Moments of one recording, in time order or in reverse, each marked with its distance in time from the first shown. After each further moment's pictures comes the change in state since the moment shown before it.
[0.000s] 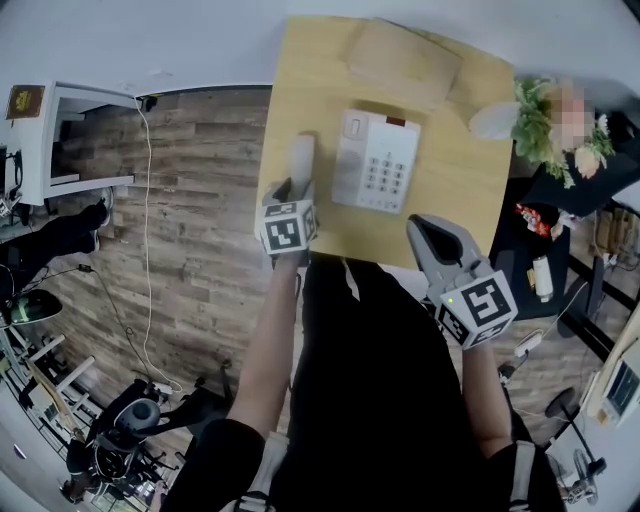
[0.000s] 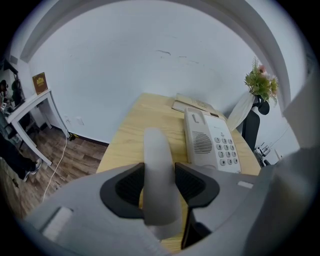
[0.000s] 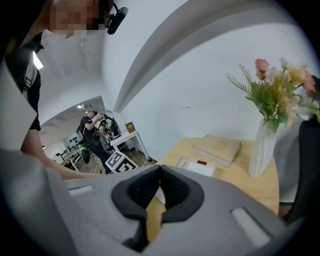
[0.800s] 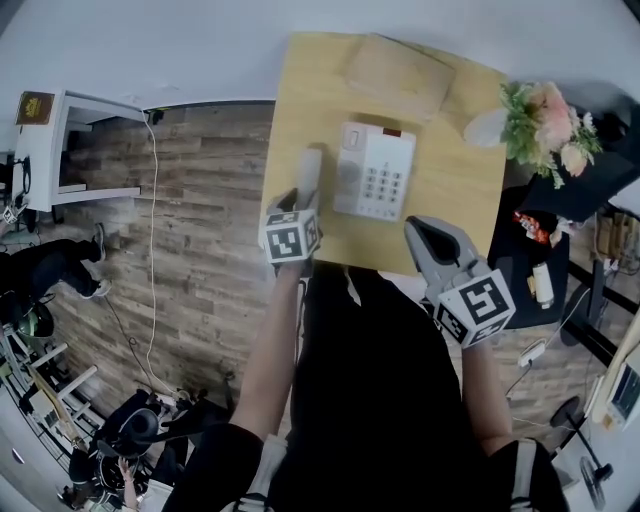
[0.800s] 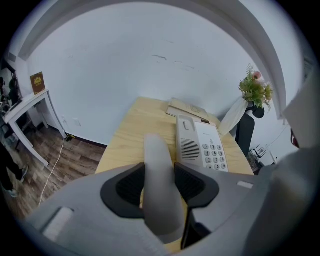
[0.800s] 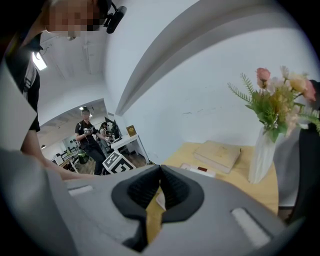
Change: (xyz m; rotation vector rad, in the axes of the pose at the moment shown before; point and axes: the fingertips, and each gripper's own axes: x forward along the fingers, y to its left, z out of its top) left arm -0.022 -0.018 0.013 -0.003 -0.008 -0.035; right arm -0.009 0.003 0.015 -0.017 -0.045 0.009
